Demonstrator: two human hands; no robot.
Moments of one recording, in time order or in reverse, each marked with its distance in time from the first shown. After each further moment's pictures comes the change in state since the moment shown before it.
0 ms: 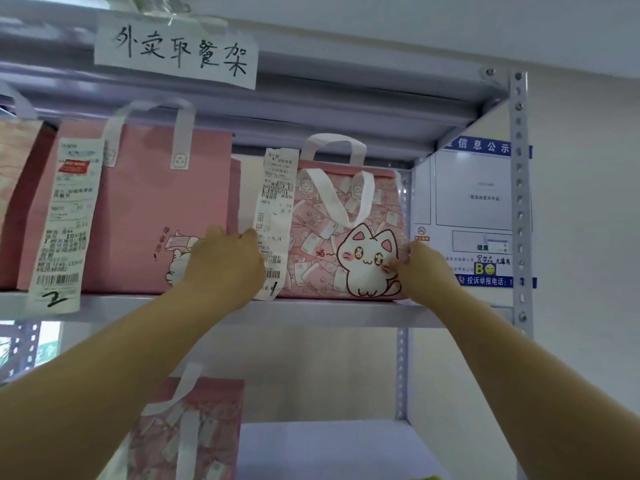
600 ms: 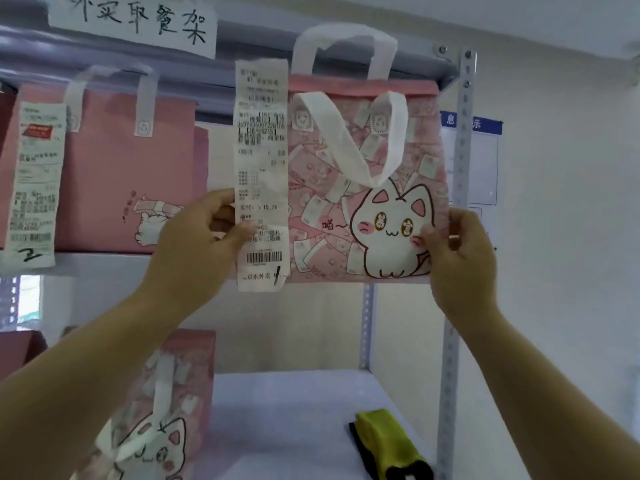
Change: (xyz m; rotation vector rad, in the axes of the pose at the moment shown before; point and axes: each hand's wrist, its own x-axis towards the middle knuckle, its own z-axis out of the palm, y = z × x) left_hand -0.074 0.045 -0.052 -0.959 0.199 -0.004; right_hand -0.112 0.040 -0.073 0.517 0.476 -0.252
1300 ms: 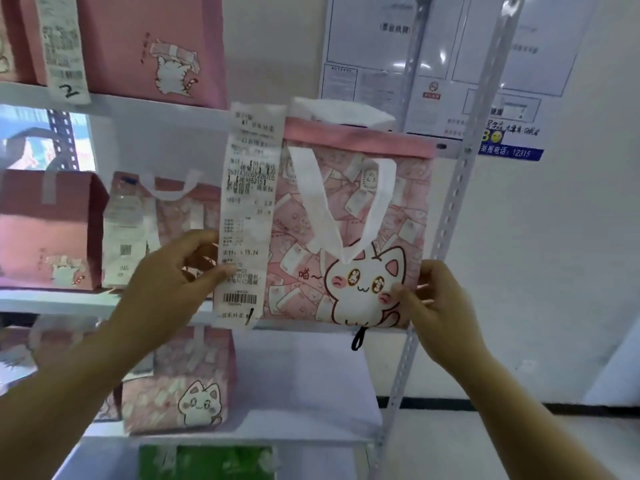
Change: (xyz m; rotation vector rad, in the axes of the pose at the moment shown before) left_hand -0.201 0.001 -0.024 0.112 -0.258 -0.384; right_hand -0.178 0.046 -0.090 -0.111 -0.603 0.337
